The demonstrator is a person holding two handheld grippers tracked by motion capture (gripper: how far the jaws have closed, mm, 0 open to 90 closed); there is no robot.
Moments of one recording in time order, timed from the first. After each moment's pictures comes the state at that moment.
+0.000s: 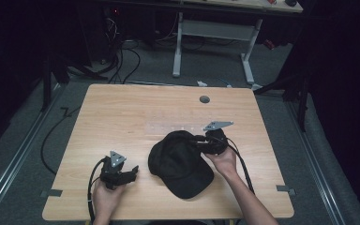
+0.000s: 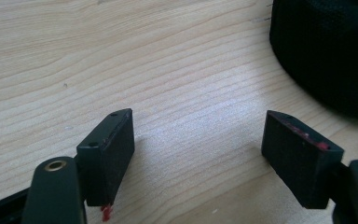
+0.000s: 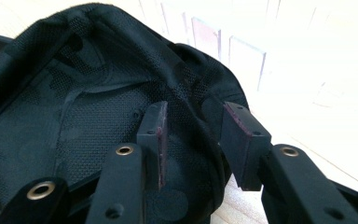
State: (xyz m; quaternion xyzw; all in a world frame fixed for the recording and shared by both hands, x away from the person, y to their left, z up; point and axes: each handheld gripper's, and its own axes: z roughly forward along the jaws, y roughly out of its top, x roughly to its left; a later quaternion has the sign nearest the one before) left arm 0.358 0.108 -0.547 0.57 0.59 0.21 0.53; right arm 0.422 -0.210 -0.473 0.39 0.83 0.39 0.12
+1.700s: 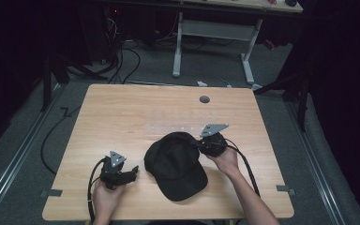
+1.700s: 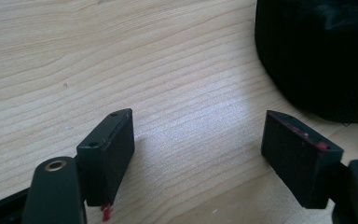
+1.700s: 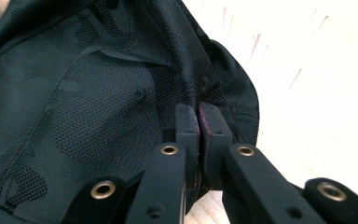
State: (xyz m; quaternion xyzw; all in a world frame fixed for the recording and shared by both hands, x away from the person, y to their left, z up) left arm 0.358 0.108 -0.547 0.57 0.59 0.21 0.53; right arm 0.418 -0.207 -0.474 0.27 0.87 0.38 0.14
